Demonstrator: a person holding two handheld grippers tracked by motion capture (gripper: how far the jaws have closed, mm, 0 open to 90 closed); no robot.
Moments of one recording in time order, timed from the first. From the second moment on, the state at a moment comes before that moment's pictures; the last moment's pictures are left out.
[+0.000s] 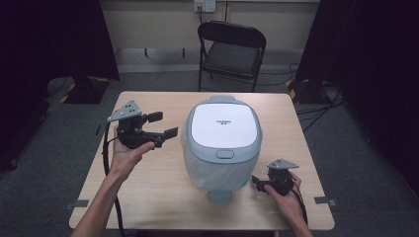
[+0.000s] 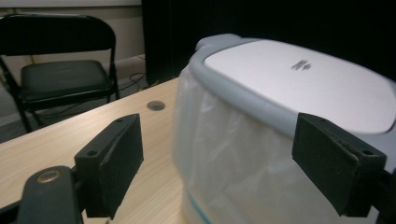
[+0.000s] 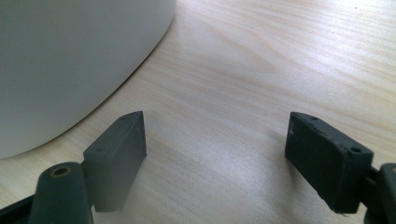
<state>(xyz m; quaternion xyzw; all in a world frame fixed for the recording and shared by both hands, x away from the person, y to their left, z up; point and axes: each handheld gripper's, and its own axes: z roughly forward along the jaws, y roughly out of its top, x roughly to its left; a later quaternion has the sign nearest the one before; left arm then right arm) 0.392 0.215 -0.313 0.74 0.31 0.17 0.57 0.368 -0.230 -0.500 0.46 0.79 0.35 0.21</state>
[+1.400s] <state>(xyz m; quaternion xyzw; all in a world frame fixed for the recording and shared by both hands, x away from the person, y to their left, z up) 0.373 0.297 -0.471 0.79 0.44 0.18 0.39 0.368 -0.230 -0.500 0.46 0.79 0.35 0.21</state>
